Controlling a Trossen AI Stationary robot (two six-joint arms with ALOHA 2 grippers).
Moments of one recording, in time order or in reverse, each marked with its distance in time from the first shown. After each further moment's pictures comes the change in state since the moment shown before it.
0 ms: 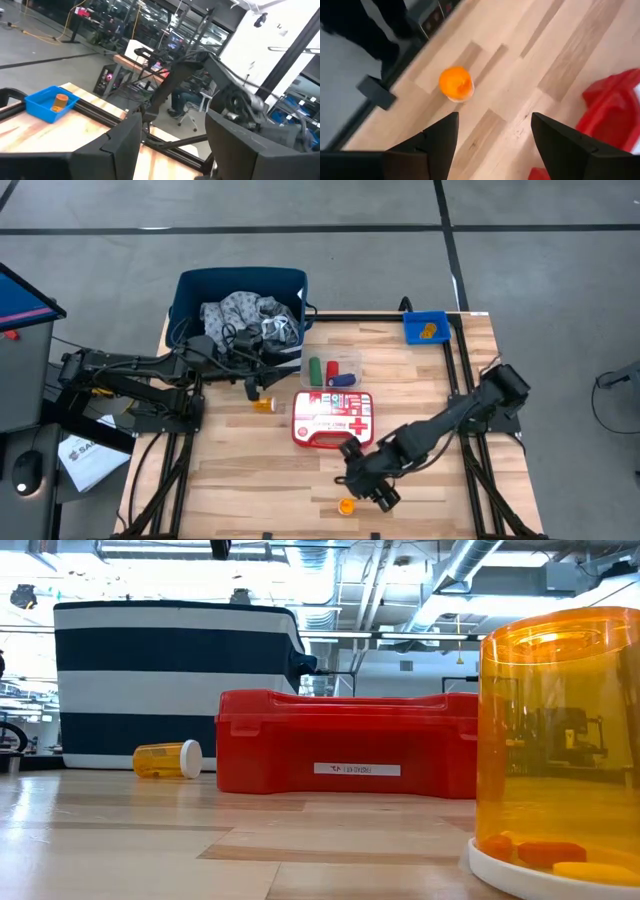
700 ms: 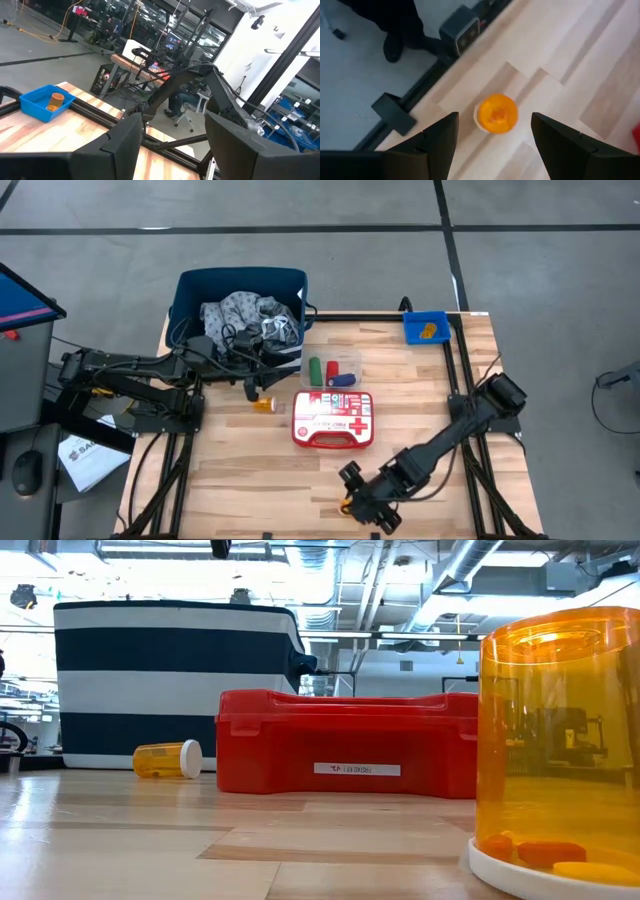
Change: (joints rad) left arm -0.009 0.000 0.000 0.007 0.001 -0.018; right arm 0.098 0.082 -0.076 0.212 0.022 0.031
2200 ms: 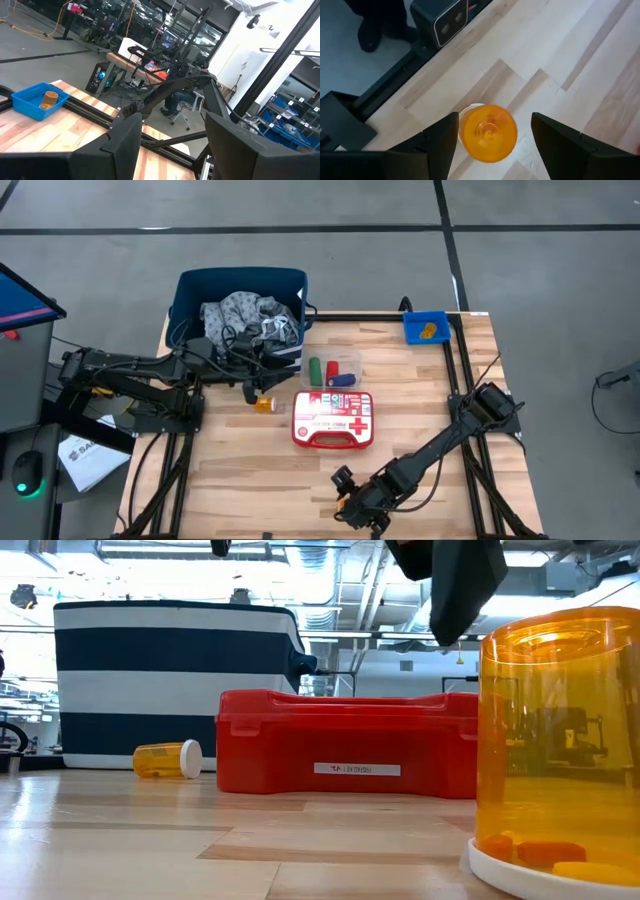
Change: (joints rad) left arm -0.019 0.000 0.000 0.002 0.003 -0.005; right arm 0.019 0.114 -0.029 0.139 0.072 -0.068
